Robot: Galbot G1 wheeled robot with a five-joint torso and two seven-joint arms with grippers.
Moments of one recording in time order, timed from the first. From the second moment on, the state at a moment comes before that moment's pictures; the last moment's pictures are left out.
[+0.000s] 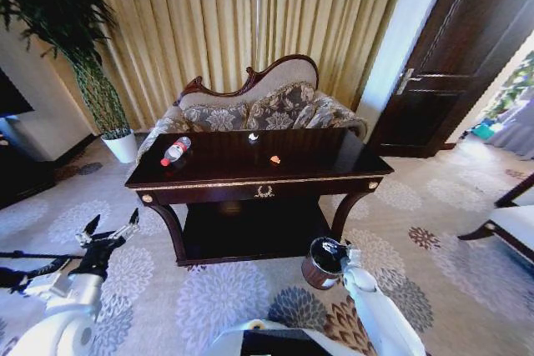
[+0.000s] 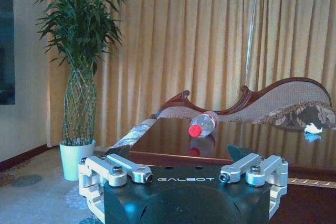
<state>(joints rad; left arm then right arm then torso) 1.79 -1.35 -1.07 -2.31 -0.54 0.17 0.06 -1.15 1.23 0.48 1.12 0.35 0.00 0.04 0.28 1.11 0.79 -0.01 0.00</state>
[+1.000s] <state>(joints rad) 1.77 -1.34 -1.06 -2.32 -0.55 0.16 0.06 -1.34 1.09 0.56 1.93 0.52 -0.13 0.21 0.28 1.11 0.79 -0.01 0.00</state>
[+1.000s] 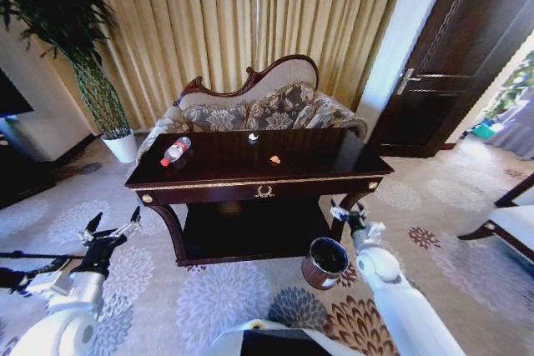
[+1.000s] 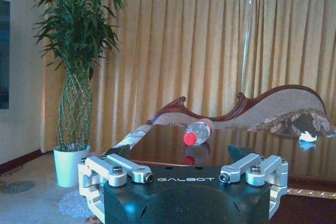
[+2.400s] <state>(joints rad) 1.75 -1.33 -1.05 -2.29 -0.56 0.17 0.06 -1.42 1.06 0.58 2.17 0.56 -0.20 0.21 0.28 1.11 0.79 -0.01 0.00</state>
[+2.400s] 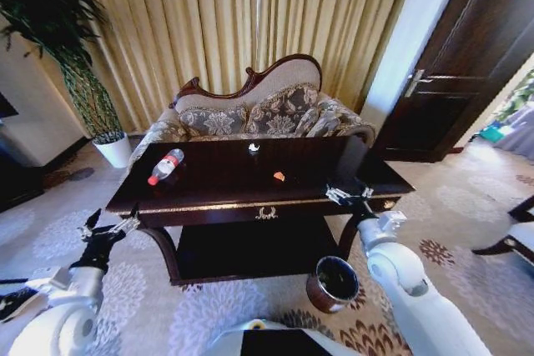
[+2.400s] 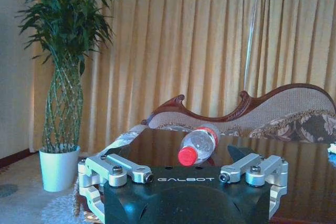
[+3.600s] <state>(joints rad) 1.78 -1.37 -1.04 -2.33 -0.52 0.17 0.05 -1.10 0.70 0.33 2.12 0.98 -0.45 0.13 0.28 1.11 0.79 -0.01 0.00</state>
